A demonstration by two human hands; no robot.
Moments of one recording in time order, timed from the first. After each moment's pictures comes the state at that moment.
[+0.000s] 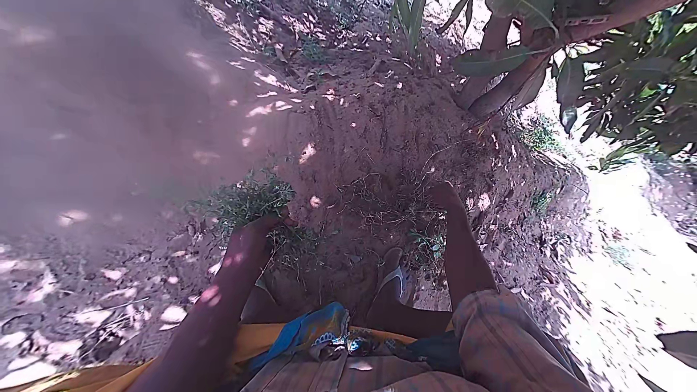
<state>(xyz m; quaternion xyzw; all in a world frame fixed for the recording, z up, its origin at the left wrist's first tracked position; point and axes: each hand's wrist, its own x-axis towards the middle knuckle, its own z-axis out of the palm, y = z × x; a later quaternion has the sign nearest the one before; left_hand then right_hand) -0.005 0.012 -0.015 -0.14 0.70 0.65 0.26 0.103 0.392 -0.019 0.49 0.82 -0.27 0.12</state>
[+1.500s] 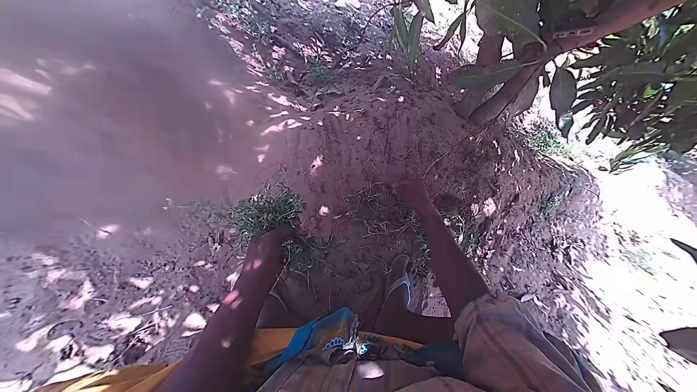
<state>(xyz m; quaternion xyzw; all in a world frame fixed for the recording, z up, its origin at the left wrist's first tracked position) 0.000 0.011 -0.012 -0.10 0.73 0.63 0.25 0.051 0.316 -0.005 0.33 0.84 -0.44 0.03</state>
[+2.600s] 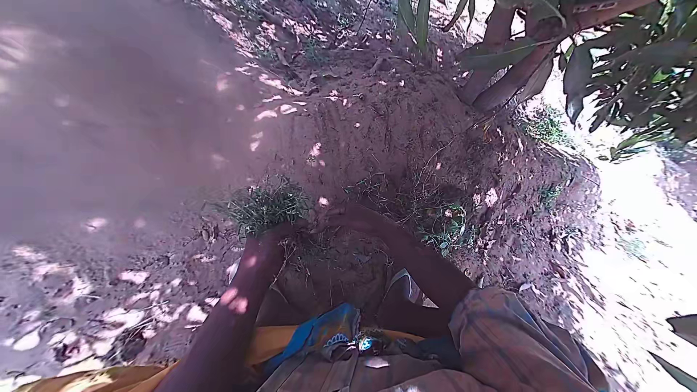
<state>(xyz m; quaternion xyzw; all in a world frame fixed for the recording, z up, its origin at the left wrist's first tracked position) 0.003 0.004 -0.022 -0.05 0.71 0.67 0.23 0.038 0.195 -0.023 0.09 0.75 -0.61 0.23</state>
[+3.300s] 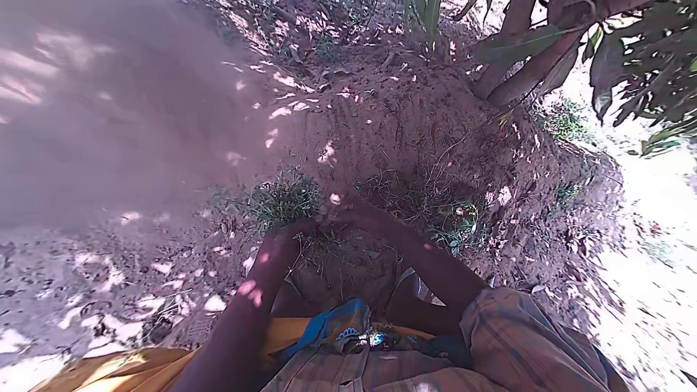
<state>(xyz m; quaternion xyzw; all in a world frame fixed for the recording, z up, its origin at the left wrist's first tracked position) 0.005 0.002 -0.013 -0.07 0.71 0.66 0.25 0.038 0.185 -0.036 0.09 0.66 -0.72 0.21</state>
